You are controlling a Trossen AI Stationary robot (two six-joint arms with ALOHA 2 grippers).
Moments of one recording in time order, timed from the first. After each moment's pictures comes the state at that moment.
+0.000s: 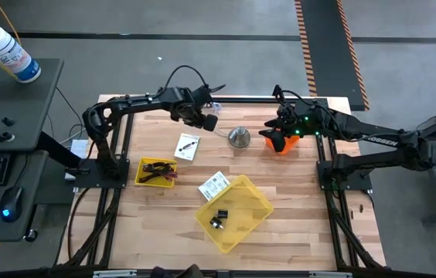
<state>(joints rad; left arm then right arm) 0.60 1.82 1.43 -0.88 0.01 -0.71 -0.33 0.99 0.89 -0.41 -0.07 0.36</state>
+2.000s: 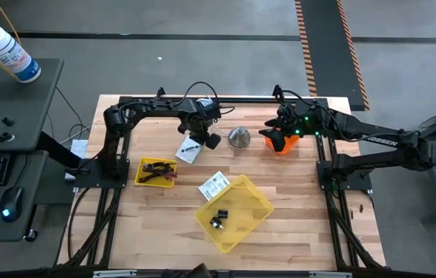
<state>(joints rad) 0.56 2.03 1.42 -0.88 0.17 -0.55 -0.33 0.99 0.89 -0.41 -0.06 0.36</state>
